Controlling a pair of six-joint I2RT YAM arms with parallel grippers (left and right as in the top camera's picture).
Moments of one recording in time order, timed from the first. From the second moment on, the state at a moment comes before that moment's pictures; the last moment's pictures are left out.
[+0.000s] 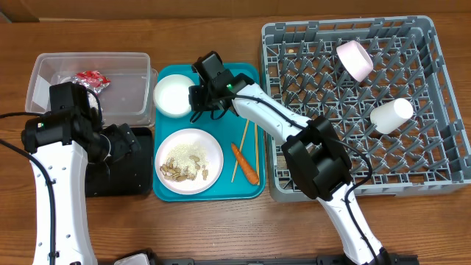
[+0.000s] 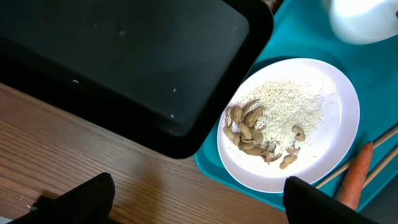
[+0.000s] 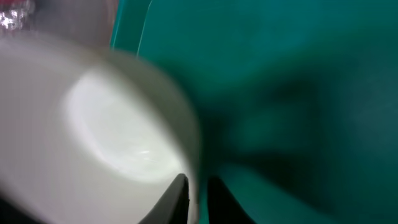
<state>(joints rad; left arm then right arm) 0.26 1.38 1.27 -1.31 0.07 -0.34 0.68 2.43 1.98 -0.51 -0.25 0.52</state>
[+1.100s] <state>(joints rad) 0.26 1.38 1.27 -1.29 0.07 -0.34 0.19 1.96 1.84 -1.44 1.13 0.92</state>
